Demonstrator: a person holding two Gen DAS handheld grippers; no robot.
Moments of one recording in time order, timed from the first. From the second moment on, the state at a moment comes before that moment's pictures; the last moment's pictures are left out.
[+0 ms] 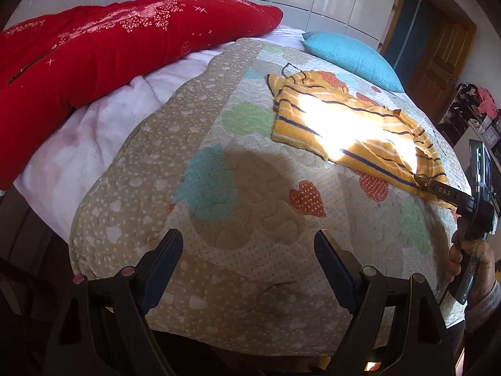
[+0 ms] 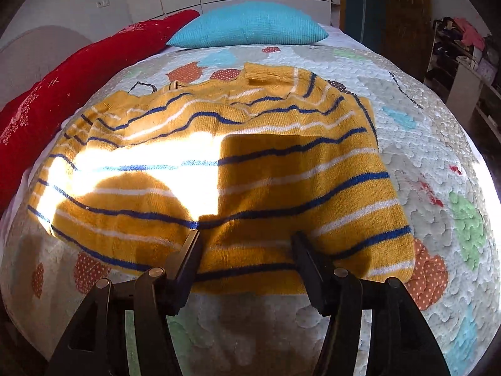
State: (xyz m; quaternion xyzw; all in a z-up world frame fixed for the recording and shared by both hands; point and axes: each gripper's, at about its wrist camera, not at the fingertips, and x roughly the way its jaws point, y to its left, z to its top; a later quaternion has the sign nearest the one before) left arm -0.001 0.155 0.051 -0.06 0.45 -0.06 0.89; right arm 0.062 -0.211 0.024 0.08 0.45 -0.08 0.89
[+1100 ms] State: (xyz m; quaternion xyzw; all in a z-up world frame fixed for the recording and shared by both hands) left arm 0.156 0.127 0.016 -0.21 0.48 -0.15 0.84; right arm -0.034 -0.218 0.027 0.14 0.39 -0.07 0.91
